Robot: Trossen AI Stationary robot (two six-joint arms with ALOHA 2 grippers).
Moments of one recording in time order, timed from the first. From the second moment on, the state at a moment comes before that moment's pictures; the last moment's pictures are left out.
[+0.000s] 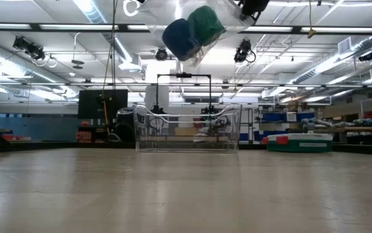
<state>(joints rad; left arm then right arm) -0.17 1.42 1.41 -0.33 -0.45 -0.56 -0.13 1.55 1.71 -1.22 -0.29 -0.13</state>
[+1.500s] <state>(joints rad) 0.31 1.68 1.40 -0.46 0.05 -0.66 -0.24 1.55 1.85 -1.21 -0.17 -0.02</state>
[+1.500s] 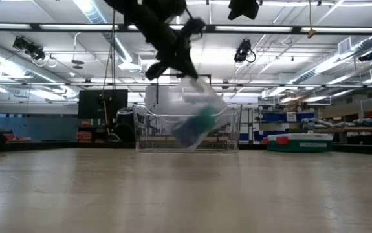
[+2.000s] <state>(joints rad) 0.36 1.82 1.40 -0.59 0.07 -0.55 -0.23 1.55 1.85 -1.21 -0.18 0.01</state>
